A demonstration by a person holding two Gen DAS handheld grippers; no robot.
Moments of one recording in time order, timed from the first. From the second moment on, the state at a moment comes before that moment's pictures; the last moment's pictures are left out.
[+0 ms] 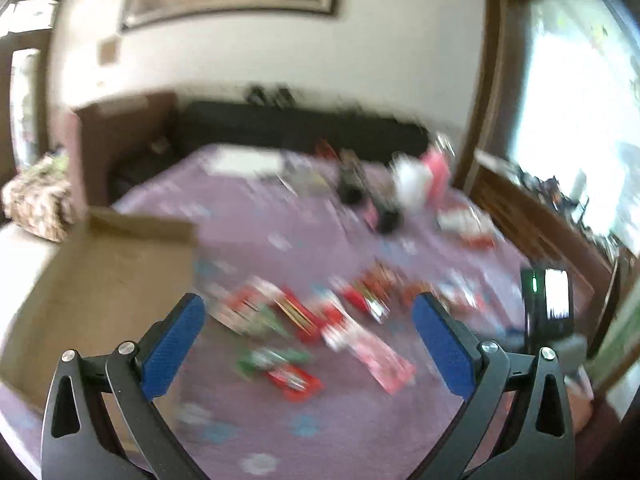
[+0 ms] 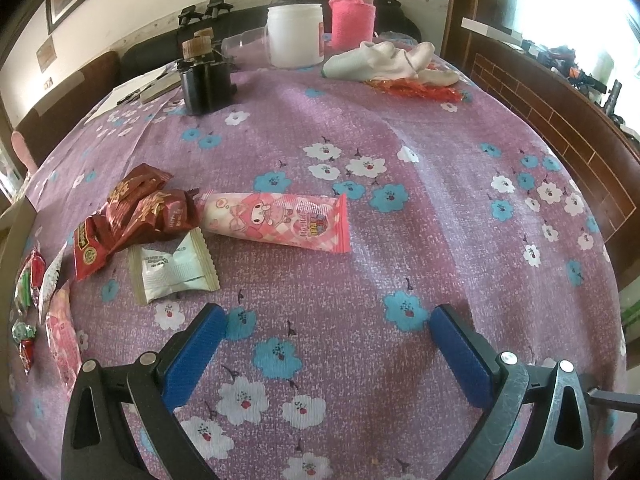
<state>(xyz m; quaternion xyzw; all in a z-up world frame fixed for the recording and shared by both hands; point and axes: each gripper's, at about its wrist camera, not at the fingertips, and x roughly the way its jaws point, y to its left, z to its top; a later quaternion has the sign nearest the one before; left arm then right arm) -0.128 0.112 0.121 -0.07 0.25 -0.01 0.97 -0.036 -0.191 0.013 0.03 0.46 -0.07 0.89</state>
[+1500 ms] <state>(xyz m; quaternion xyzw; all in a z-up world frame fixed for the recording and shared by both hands) 0.004 0.043 0.024 0.03 0.45 -0.15 0.88 -0.067 -0.107 0.021 0.02 0.42 0.10 0.90</state>
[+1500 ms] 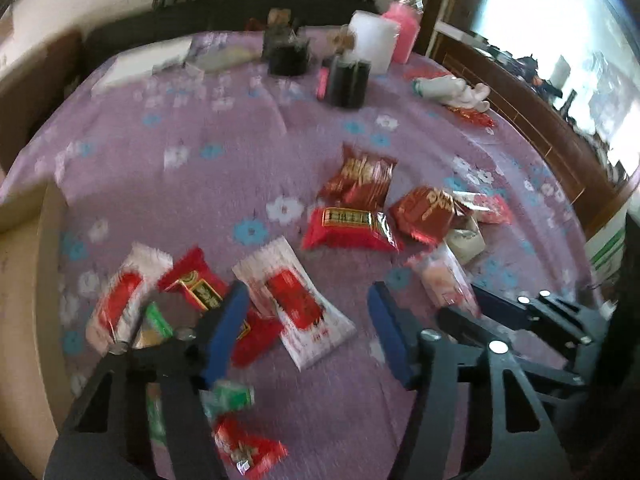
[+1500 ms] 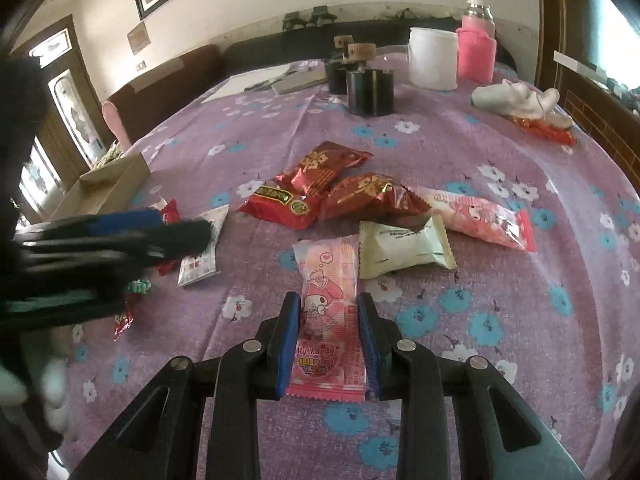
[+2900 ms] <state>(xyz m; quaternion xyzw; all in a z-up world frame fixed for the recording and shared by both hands) -0.085 0.195 0.106 -0.05 0.35 -0.08 0.93 -0.100 -0.054 0.059 -0.11 0.35 0.03 0.93</state>
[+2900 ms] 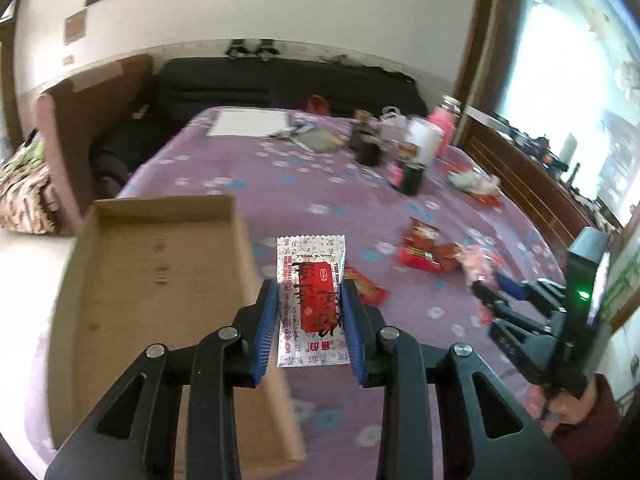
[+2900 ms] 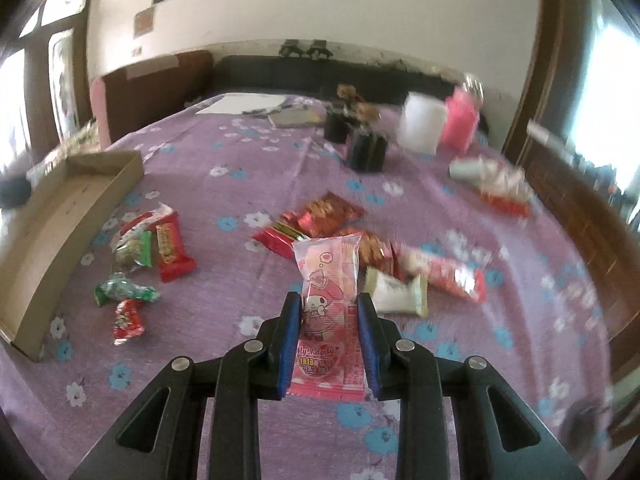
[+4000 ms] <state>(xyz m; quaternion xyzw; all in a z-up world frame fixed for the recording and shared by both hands) 0.034 0.337 0.049 -0.14 0.42 0.04 0.90 0.043 0.187 0.061 -0.05 0.44 0.27 0.86</state>
